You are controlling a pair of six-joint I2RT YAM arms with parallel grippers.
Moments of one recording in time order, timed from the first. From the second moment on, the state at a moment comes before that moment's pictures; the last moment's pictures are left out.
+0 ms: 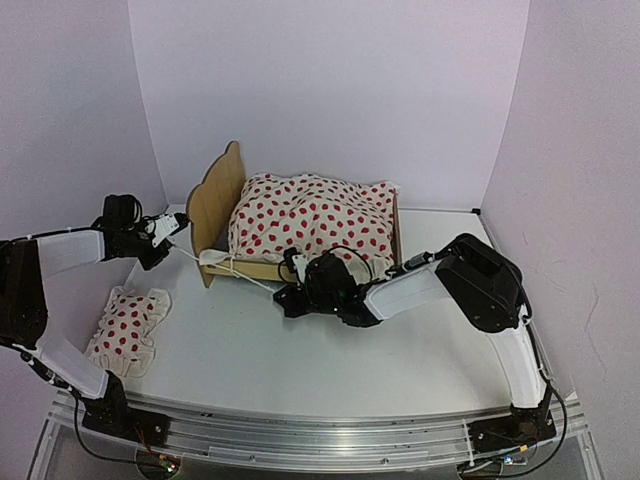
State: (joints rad) left arm 0.01 1.45 0.89 -0.14 0.21 0.95; right arm 0.94 2.28 1.38 0.42 -0.09 0.48
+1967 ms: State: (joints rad) left arm -0.54 1.97 1.49 -0.39 0.36 0.83; right arm 0.77 1.83 1.45 -0.50 0.03 0.49
